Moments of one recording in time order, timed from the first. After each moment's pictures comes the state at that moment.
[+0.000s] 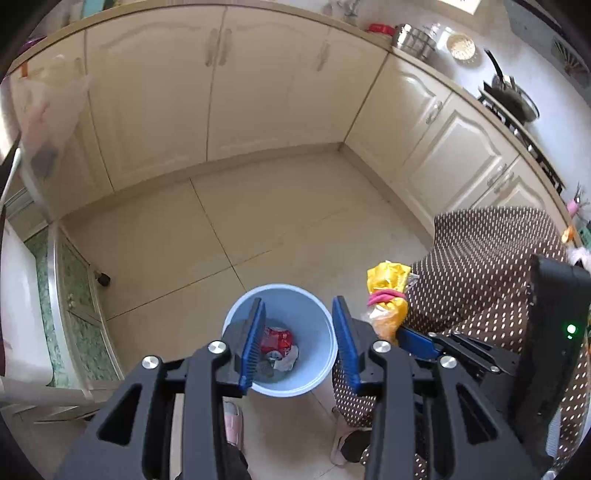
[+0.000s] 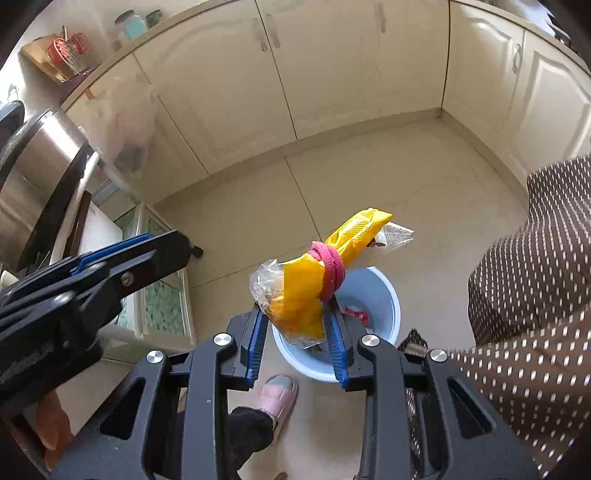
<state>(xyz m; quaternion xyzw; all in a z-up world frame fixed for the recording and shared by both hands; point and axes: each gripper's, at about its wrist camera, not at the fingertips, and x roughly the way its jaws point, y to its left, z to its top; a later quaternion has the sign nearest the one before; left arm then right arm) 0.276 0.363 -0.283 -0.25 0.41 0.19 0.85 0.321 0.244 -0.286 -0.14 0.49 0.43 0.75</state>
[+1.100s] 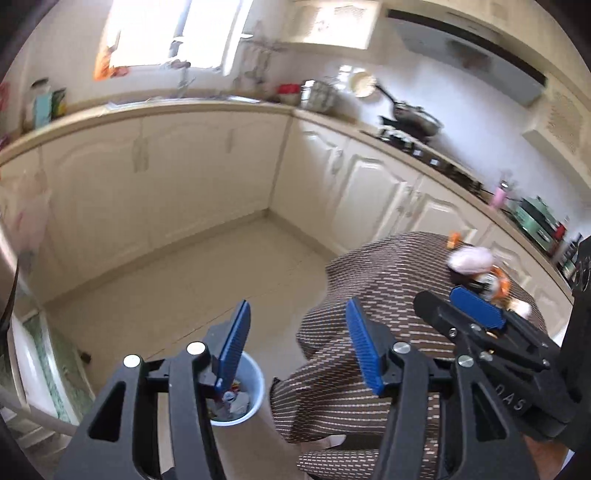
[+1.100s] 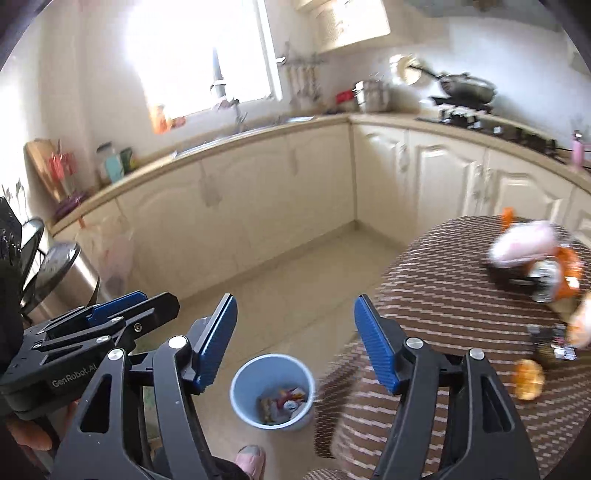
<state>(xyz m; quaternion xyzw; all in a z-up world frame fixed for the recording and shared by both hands) 0.255 0.195 -0.110 -0.16 0.30 0.10 0.94 0.295 0.015 -0.091 -0.01 0.29 0.33 0.90</state>
